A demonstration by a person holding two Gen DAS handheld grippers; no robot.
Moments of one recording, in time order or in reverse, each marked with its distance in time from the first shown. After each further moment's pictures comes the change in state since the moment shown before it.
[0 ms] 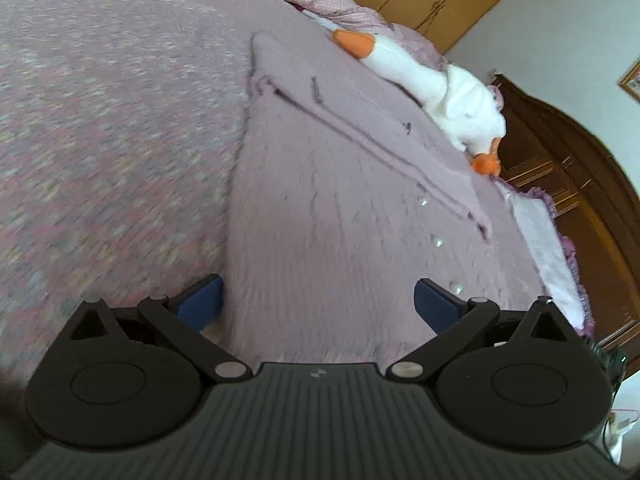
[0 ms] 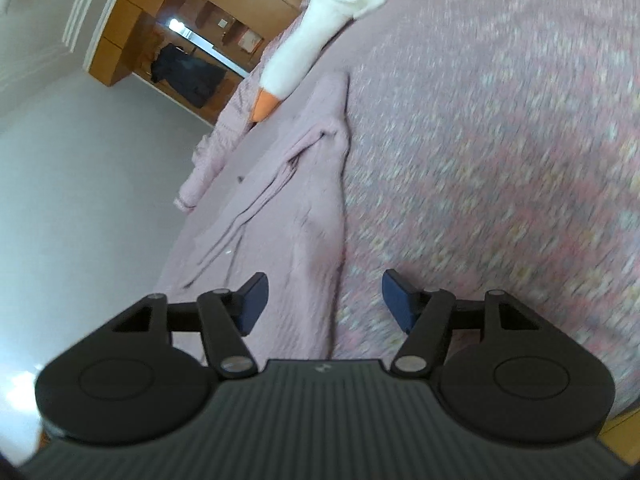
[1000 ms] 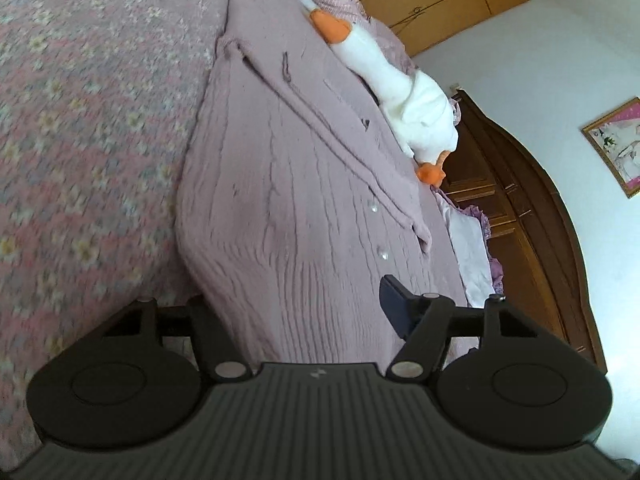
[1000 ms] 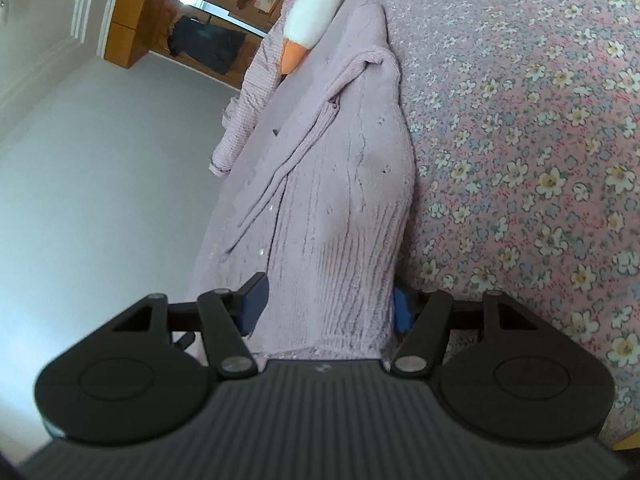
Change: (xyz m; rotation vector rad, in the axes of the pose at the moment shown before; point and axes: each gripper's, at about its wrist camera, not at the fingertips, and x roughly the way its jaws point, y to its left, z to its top) left arm 0.034 0.011 0.015 -0.164 0.061 -0.217; right arm 0.039 0.015 -0.007 0.062 0.142 0.113
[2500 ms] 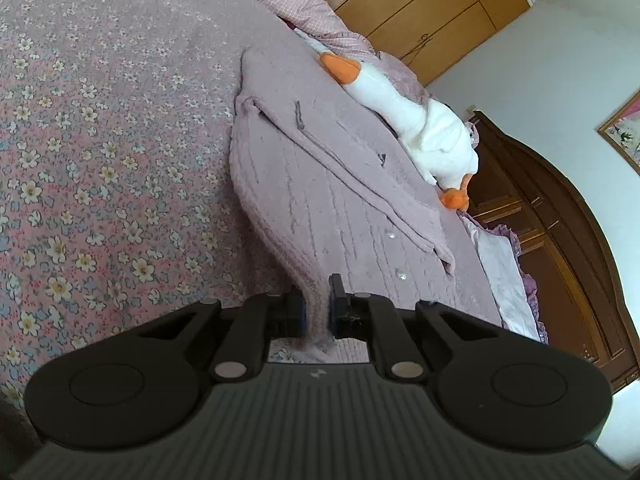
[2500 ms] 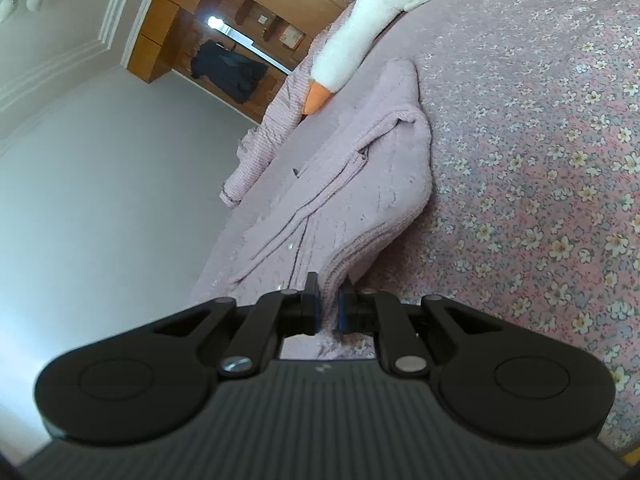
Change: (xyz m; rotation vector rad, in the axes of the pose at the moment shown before) left arm -0.048 -0.013 -0.016 0.071 -0.125 0.114; right arm -0.014 0.027 0.000 -0.101 -0.142 0.012
